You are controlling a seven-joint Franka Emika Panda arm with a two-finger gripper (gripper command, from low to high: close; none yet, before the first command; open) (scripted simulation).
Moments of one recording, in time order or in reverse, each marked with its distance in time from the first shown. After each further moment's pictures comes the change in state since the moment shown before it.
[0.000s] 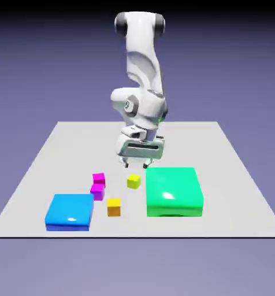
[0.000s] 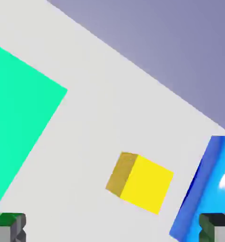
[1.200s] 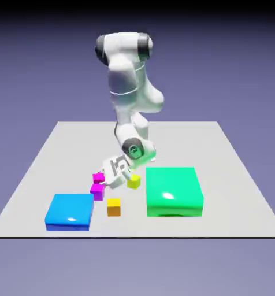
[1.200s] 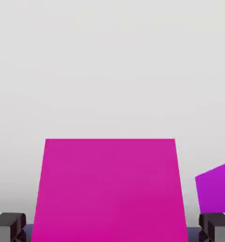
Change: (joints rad) arm -0.252 0.682 0.048 -0.024 -1.340 -0.707 0.151
